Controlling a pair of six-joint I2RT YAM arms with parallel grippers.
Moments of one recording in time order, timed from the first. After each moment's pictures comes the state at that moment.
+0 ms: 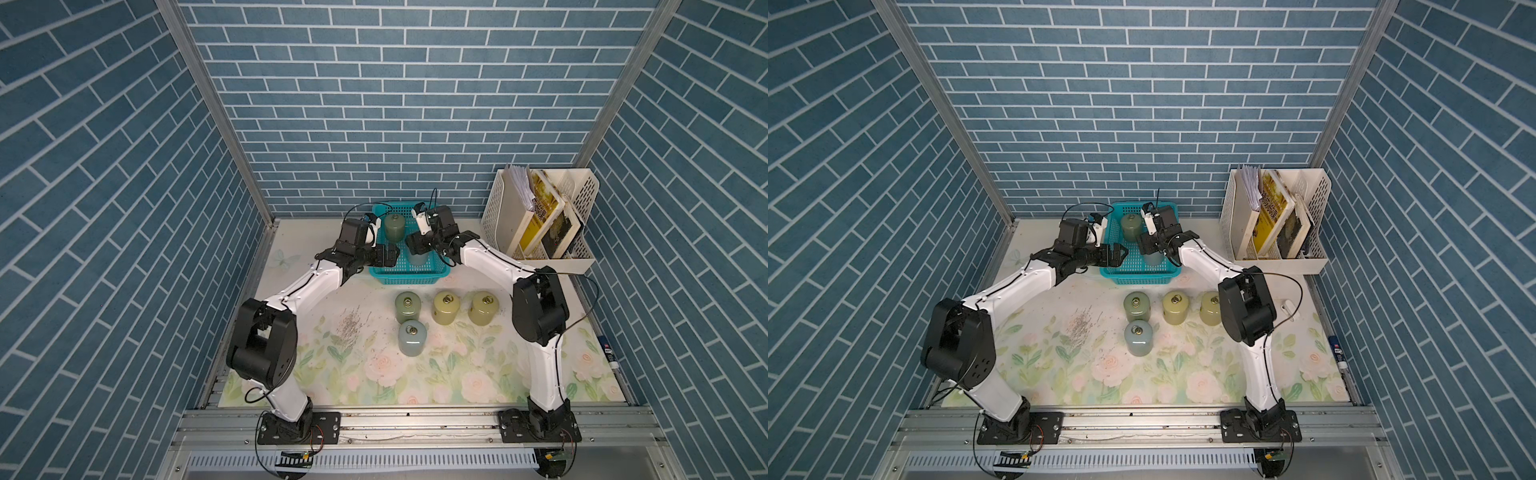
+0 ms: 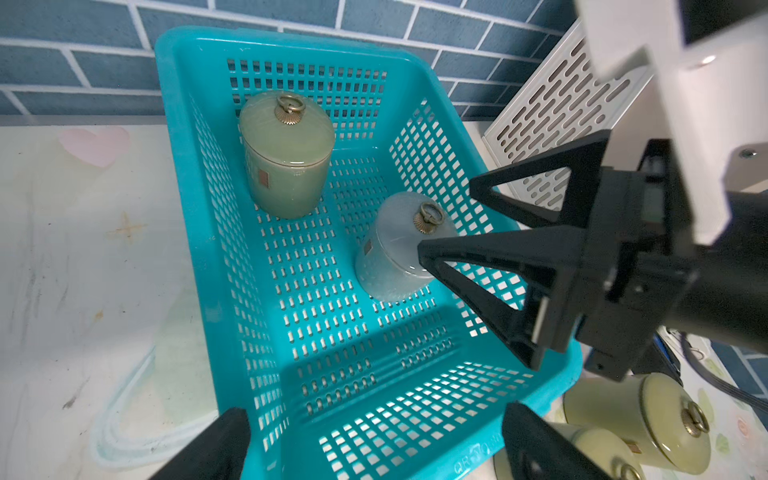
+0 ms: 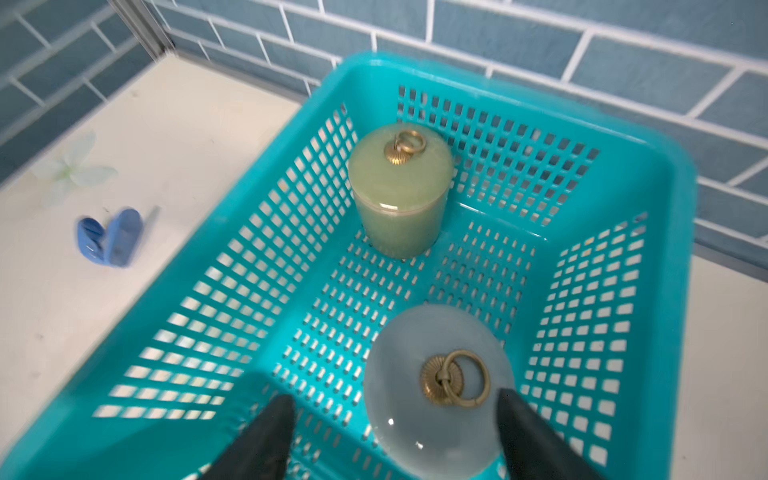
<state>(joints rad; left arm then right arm) -0.38 1.67 1.26 -0.22 0.22 -0.26 0.60 2.09 1.76 -0.30 -0.03 0.03</state>
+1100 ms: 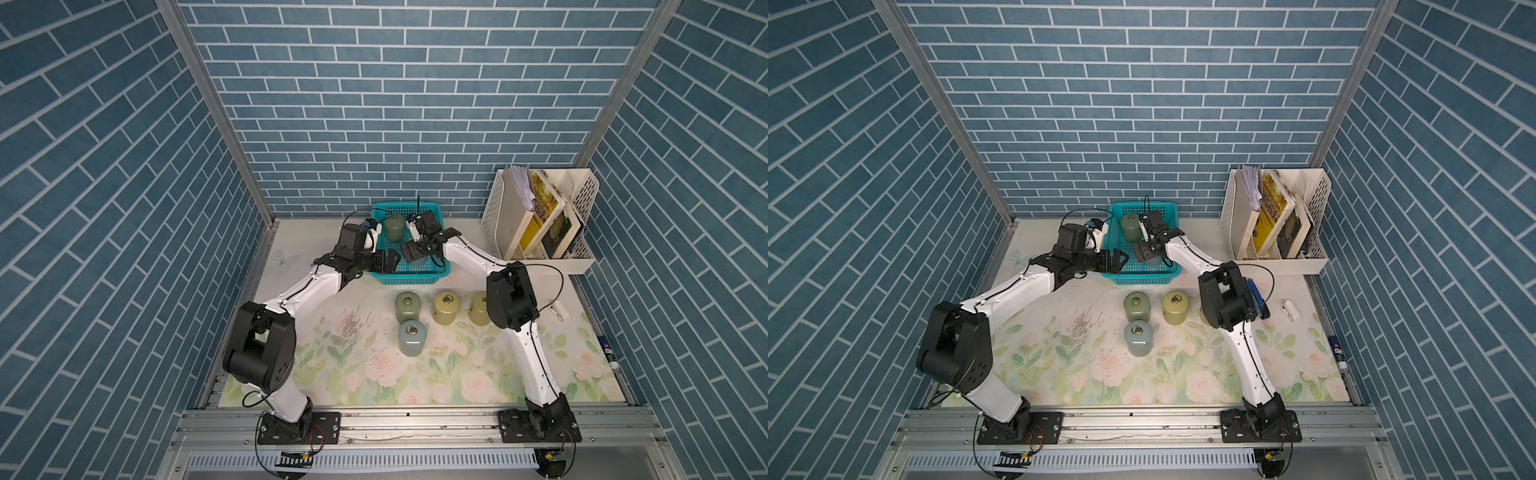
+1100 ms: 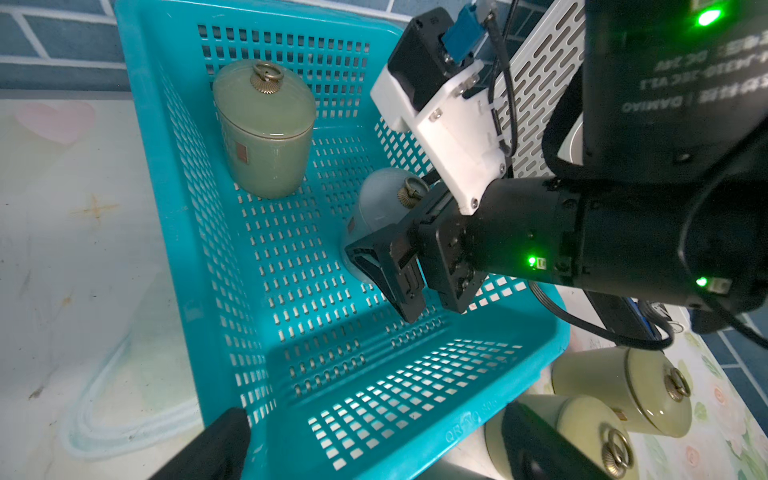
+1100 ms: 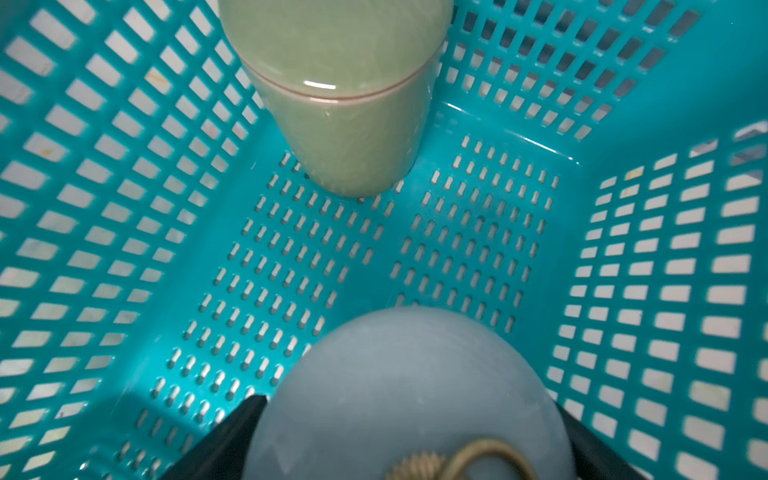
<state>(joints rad) -0.38 1.65 1.20 -0.19 0.26 -0.25 0.60 2.40 2.07 -0.55 0.06 0.03</state>
